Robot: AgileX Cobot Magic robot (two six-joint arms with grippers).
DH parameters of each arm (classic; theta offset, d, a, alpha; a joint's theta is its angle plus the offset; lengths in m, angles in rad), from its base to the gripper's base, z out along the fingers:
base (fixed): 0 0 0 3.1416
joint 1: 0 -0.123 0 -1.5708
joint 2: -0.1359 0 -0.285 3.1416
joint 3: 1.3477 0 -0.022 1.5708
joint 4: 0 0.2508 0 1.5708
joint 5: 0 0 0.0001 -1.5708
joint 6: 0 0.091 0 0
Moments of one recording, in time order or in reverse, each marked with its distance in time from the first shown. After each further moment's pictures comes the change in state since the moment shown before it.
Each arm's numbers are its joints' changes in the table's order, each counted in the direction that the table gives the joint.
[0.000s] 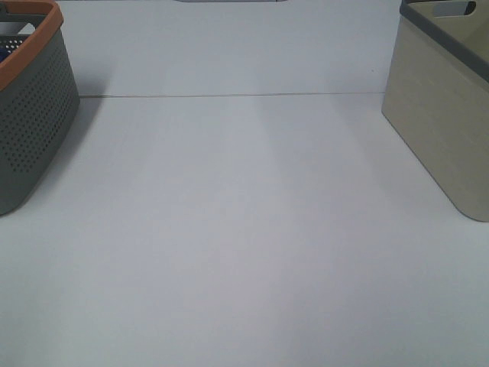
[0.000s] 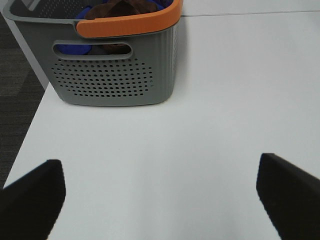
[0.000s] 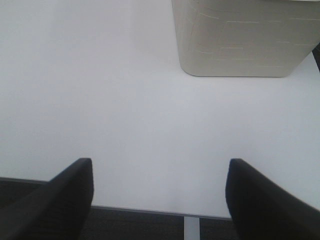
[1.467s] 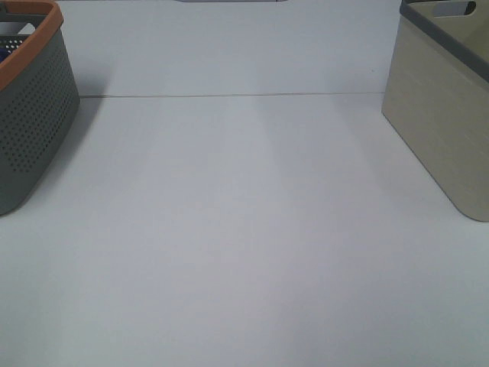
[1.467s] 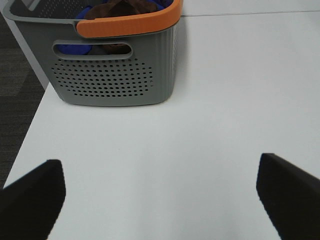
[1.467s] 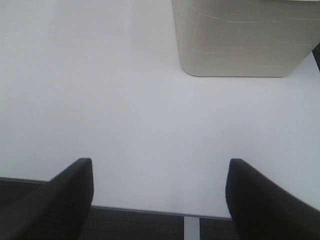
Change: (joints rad) left arm 0.000 0.000 0.000 0.000 0.000 0.000; right arm 0.000 0.000 0.000 0.000 0.000 0.000
